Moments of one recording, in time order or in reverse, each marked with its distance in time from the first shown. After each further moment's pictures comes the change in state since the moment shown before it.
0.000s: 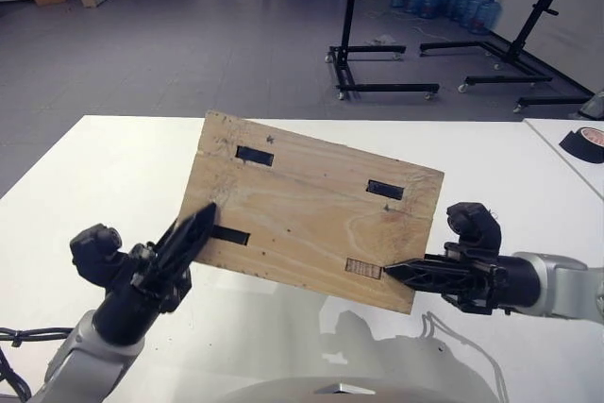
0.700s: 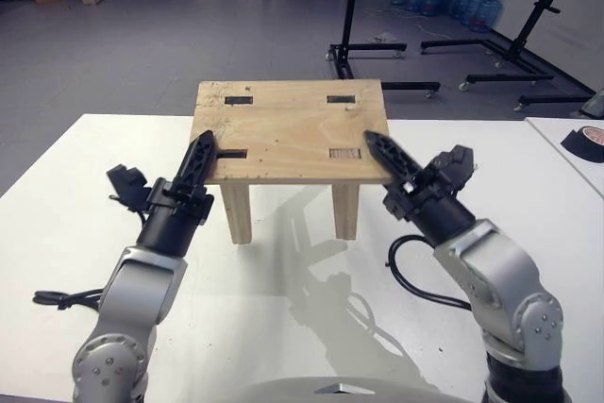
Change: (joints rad) left arm -0.441 -0.115 -0.240 0.066 -0.012 -0.133 0.811; right arm -0.256 0.657 0.170 -0.216 0.101 -0.747 -1.189
